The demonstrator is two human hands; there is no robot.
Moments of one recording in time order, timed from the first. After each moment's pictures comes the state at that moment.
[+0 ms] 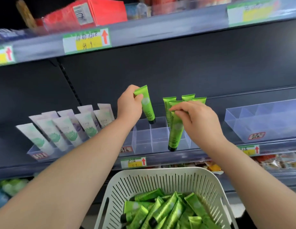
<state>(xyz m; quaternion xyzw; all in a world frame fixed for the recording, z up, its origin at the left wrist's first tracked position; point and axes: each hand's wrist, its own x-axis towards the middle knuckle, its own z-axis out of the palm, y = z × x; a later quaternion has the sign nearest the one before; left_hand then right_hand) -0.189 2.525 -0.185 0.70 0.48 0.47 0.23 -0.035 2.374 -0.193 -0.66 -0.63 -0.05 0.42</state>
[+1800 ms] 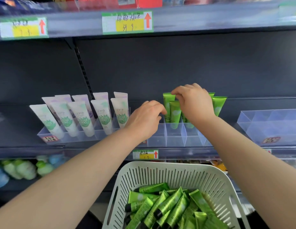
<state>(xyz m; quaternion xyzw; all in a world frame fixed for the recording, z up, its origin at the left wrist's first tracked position) -0.240 2.483 -0.207 0.89 0.37 0.25 0.03 -0.063 2.458 -0.187 -0.66 -0.66 -0.18 0.30</state>
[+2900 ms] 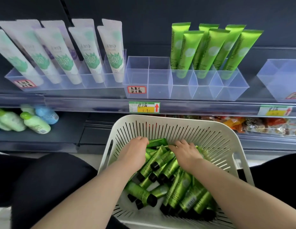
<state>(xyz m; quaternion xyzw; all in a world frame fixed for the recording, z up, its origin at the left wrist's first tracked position) -0.294 2.392 -0.437 0.85 0.50 0.05 0.18 -0.095 2.348 -0.459 -0.67 -0.71 0.12 -0.17</state>
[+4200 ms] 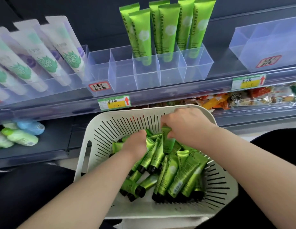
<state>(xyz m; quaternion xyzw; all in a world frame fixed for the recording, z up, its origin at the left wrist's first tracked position) -0.230 2.395 -0.457 0.81 0.53 -0.08 0.24 -0.064 2.328 -0.319 -0.65 -0.76 0.04 -0.03</state>
